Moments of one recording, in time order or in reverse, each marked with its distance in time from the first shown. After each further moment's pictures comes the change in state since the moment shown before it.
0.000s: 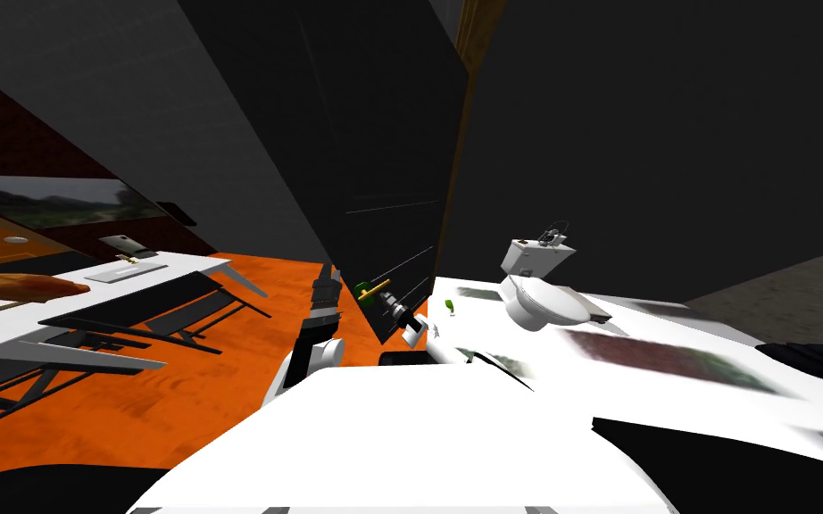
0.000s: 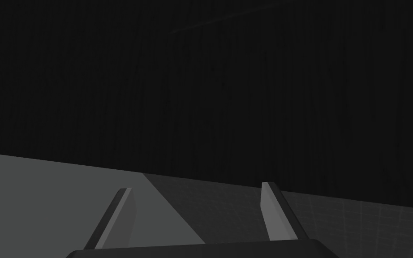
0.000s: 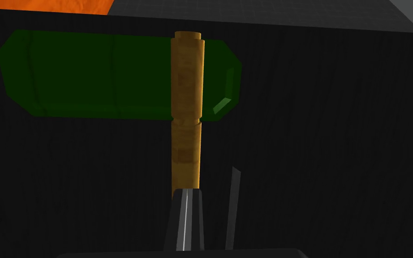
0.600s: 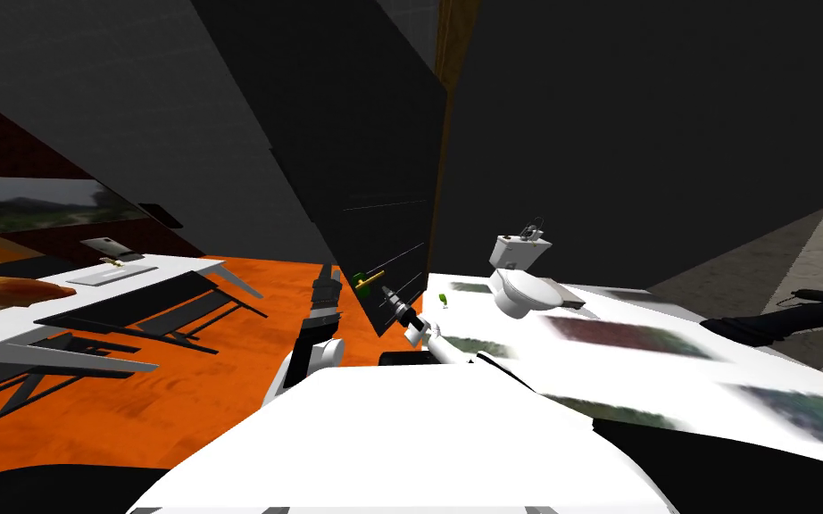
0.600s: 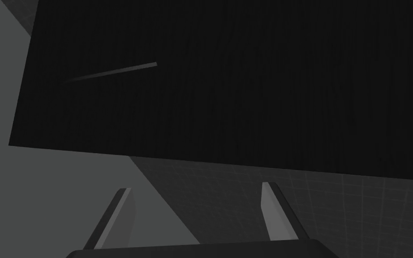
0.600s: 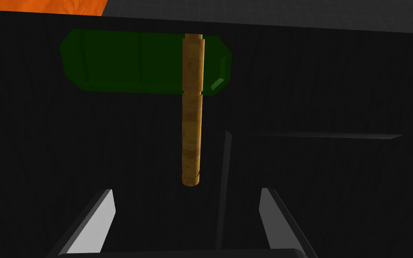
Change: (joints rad) arm 0.011 -0.015 -0.030 -0.011 -0.005 0.013 0.005
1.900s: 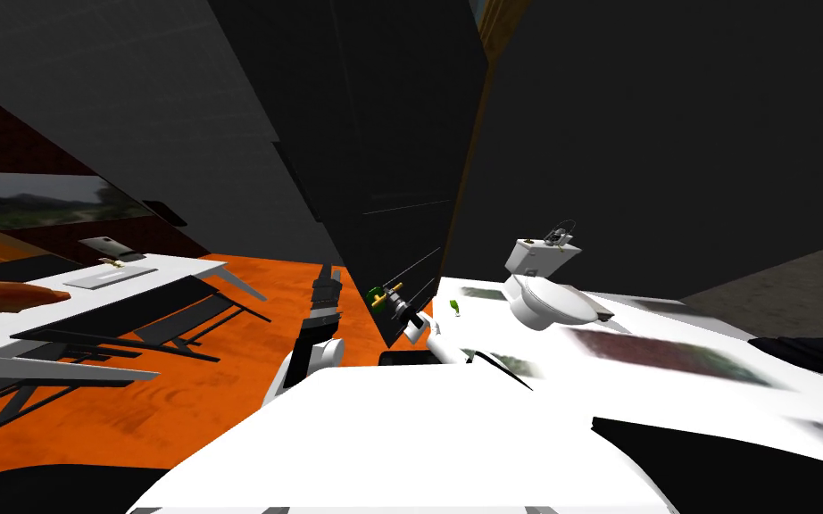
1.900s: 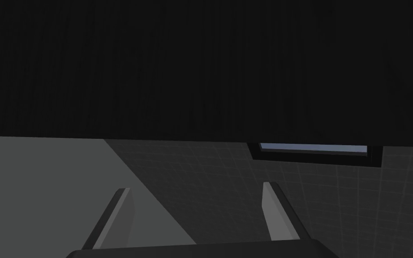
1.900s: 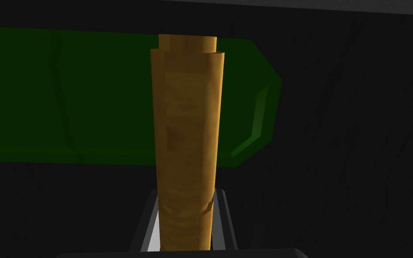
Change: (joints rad) arm -0.016 0.015 -0.029 0.013 0.004 0.012 0.009
